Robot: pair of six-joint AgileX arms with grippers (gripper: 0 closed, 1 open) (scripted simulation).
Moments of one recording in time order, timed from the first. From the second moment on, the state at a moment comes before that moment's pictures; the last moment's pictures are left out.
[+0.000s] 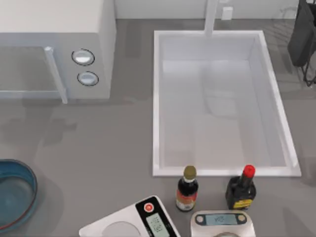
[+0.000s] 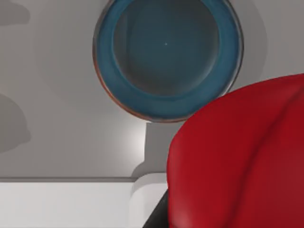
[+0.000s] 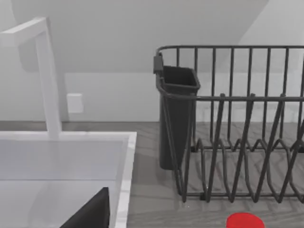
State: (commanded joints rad) left arm -0.06 1.46 1.68 -1.76 0.01 -0.05; right arm 0.00 0.00 0.00 0.00 0.00 0.00
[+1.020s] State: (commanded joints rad) left arm -0.64 1.73 1.52 -1.36 0.00 -0.62; right arm 0.00 0.00 0.00 0.00 0.00 0.00
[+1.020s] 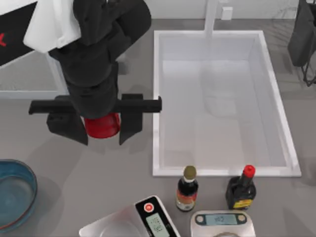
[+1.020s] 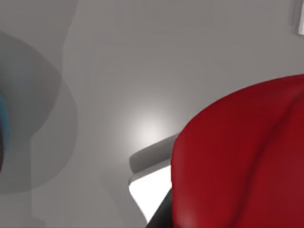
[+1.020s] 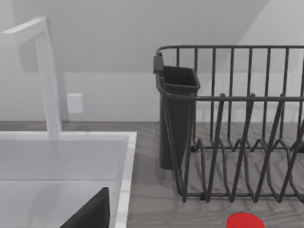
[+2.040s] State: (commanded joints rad) left arm -0.64 1.81 1.17 -0.93 0.00 -0.62; right arm 0.00 0.00 0.00 0.00 0.00 0.00
